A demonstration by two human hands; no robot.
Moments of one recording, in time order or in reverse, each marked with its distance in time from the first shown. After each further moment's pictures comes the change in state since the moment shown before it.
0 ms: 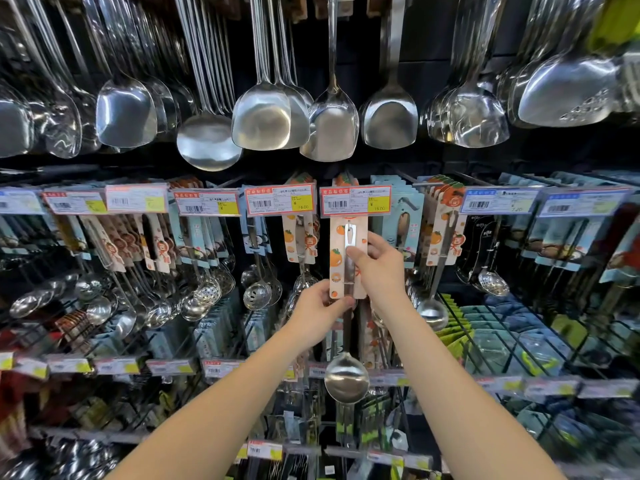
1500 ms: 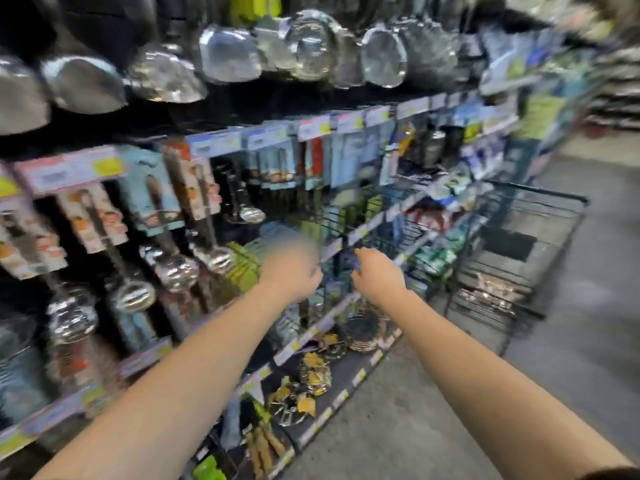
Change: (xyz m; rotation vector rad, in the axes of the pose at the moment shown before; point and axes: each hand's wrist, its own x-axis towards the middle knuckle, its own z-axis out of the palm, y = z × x) left_hand -0.095 0.085 0.228 1.081 -0.549 0.741; right_hand -0.235 -0.004 -0.290 -1.343 0.322 0.446
